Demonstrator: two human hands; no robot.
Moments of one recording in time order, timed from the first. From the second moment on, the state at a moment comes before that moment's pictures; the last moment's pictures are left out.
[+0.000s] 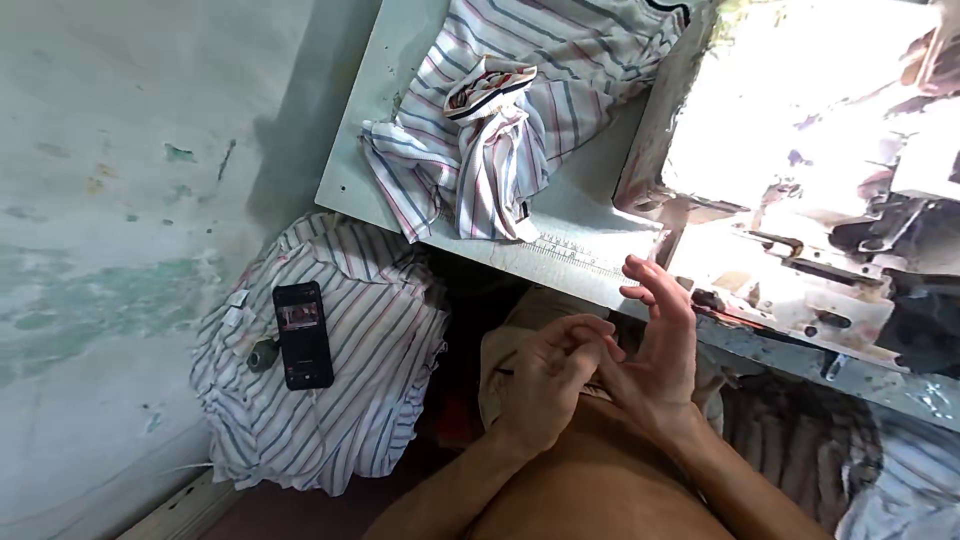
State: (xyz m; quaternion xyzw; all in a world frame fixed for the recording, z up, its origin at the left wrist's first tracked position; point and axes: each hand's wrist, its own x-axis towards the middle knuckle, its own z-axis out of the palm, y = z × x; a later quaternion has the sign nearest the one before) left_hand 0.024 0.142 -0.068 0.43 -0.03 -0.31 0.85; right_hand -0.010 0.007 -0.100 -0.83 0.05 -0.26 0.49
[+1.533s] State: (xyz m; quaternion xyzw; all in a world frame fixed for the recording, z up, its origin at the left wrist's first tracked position) left_hand 0.070 0.076 -0.064 0.71 -0.41 -0.14 0.56; right_hand -0.142 -0.125 -0.105 -0.82 0.49 -0.25 0.15
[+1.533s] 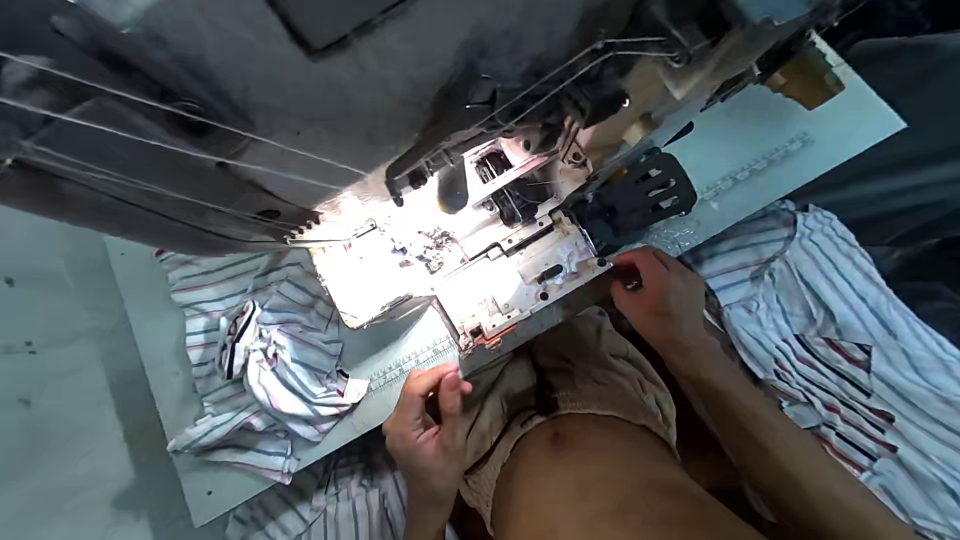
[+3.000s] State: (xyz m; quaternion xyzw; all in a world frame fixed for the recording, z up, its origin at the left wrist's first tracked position) left_hand 0.051 -0.026 -0.015 0.46 -0.62 -0.25 0.58; right_hand -0.117 -0.109 -0.024 -0.61 0.15 -0.36 0.69
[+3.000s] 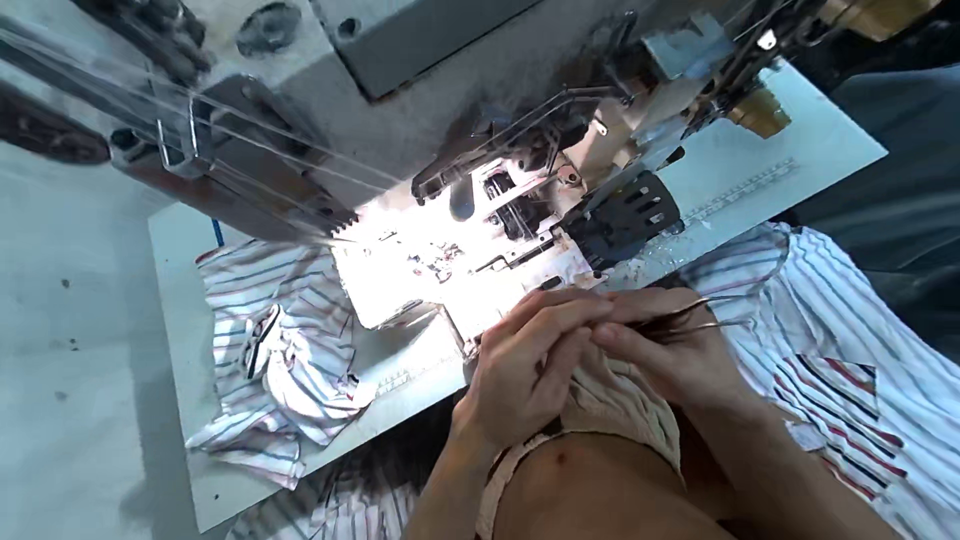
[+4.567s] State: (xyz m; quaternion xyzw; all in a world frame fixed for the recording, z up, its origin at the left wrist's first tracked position) left_hand 0.004 -0.050 -0.008 0.58 -0.56 -0.24 0.55; right_hand -0.141 -0.121 -0.032 -0.62 0.35 -0.54 0.45
